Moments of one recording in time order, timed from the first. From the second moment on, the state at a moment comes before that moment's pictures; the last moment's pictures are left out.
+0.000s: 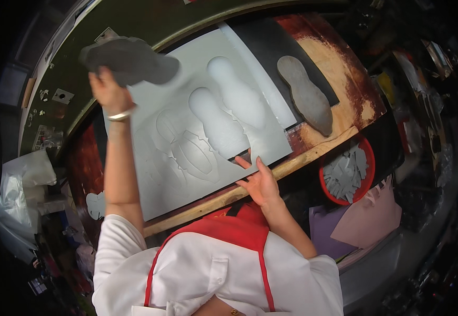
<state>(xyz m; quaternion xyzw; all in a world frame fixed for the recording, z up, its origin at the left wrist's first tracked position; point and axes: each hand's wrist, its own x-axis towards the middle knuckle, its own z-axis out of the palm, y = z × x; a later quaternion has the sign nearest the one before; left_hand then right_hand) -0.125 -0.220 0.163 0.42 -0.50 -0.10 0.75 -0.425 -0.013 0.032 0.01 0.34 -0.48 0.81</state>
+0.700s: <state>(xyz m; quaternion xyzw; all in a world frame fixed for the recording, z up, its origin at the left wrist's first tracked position) -0.134 -0.067 0.028 0.34 -0.85 -0.23 0.34 -0.332 0.017 0.027 -0.04 0.21 -0.50 0.84</state>
